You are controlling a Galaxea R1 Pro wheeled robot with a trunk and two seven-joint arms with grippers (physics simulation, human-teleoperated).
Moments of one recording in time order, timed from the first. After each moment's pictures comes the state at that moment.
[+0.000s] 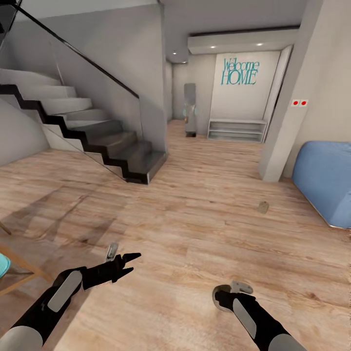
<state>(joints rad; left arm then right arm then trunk) -0.51 0.25 -0.15 -0.85 1.04 0.82 -0.50 -0.52 -0.02 0.23 -0.53 -0.52 0.35 -0.22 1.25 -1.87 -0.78</state>
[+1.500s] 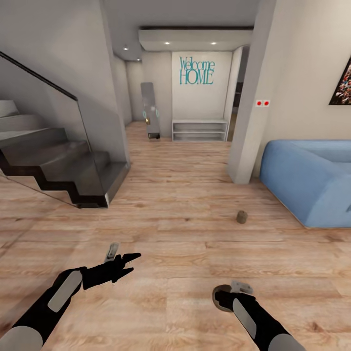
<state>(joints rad) -0.51 0.25 -0.16 -0.85 1.04 0.82 -0.50 -0.52 -0.02 0.23 -0.53 -0.52 0.34 -0.22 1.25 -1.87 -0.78</state>
